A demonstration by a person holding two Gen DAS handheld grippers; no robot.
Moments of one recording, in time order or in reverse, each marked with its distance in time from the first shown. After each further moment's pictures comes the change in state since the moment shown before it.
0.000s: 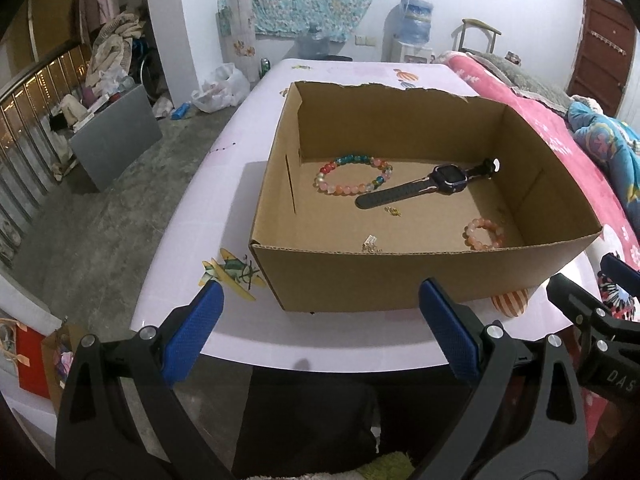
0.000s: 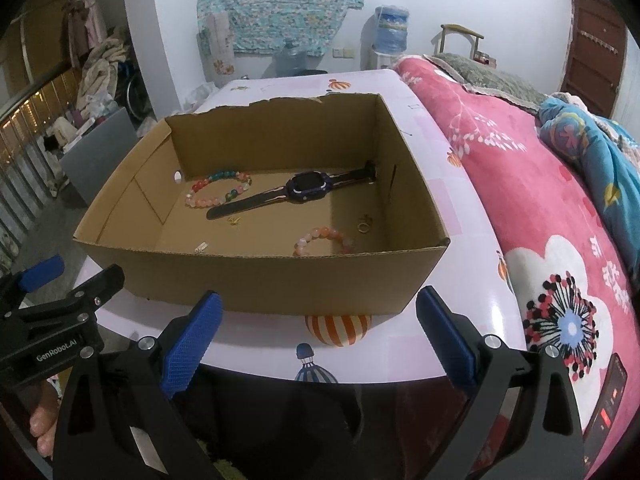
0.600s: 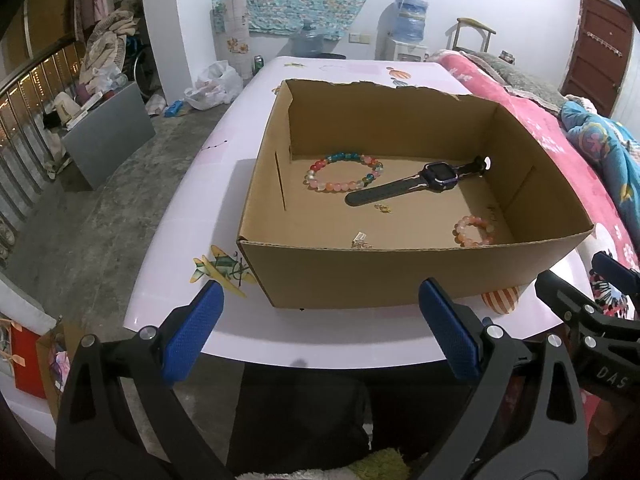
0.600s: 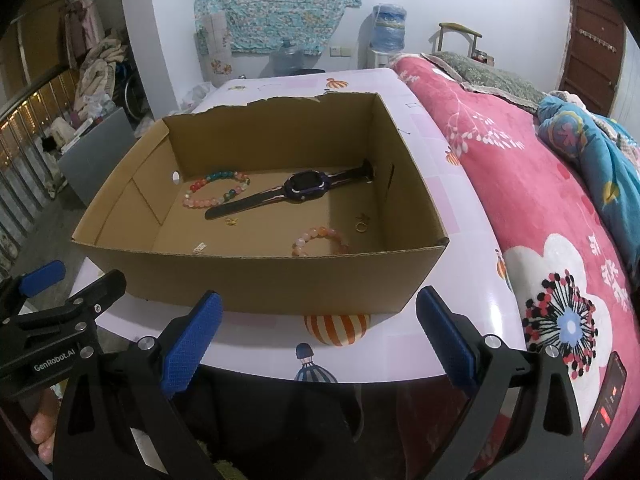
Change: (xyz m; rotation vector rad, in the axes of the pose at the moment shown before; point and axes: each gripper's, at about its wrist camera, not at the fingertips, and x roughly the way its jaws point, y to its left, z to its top) left arm -0.004 -0.005 -0.001 -0.002 0.009 -0.025; right arm 0.000 0.000 0.001 0.003 0.007 -0.007
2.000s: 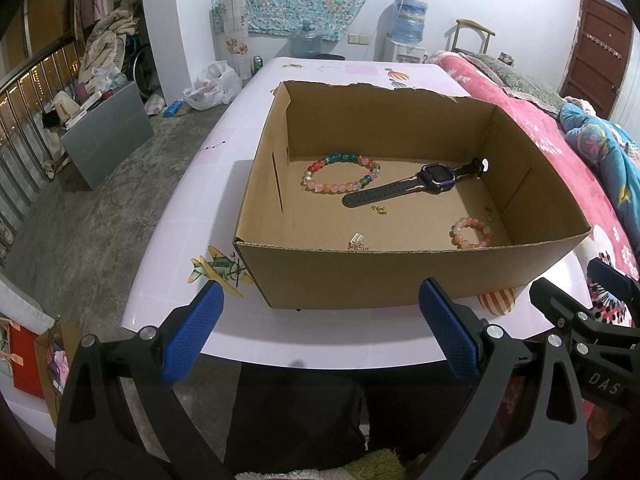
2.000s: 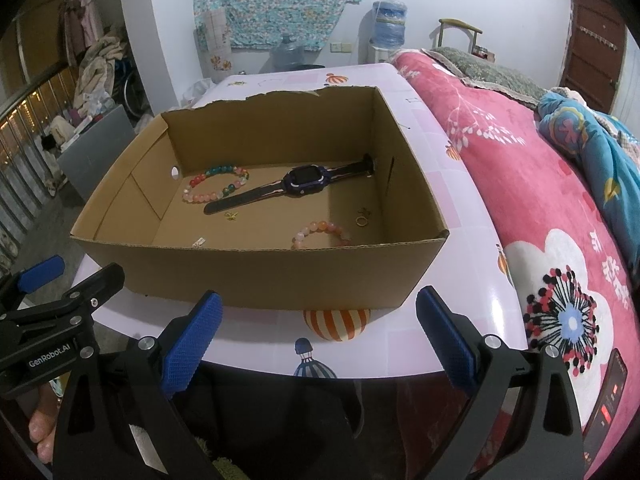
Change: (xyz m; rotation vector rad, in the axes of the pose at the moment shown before) left arm 0.000 0.000 -0.001 -0.004 0.001 -0.003; right arm 0.003 0.001 -0.003 0.002 0.012 0.004
